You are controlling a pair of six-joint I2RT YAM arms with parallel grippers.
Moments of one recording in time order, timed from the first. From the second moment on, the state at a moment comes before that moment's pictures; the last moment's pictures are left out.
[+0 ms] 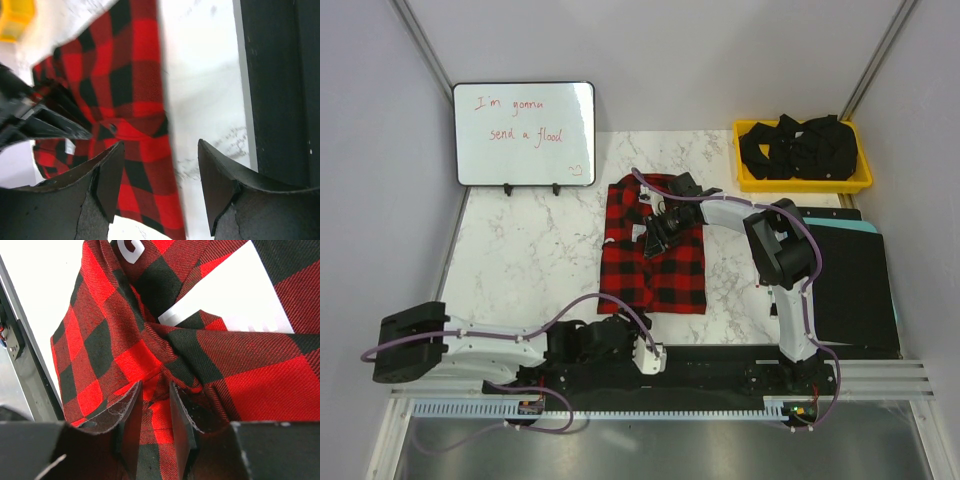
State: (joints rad) left arm -1.39 1.05 0.32 0.18 -0.27 0.78; right arm 0.51 2.15 1.46 -0.43 -0.77 -0.05
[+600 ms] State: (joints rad) left arm -1.32 1.38 0.23 0.63 -0.34 0.87; right arm 0.50 2.15 1.45 -0.42 -0.79 -0.06
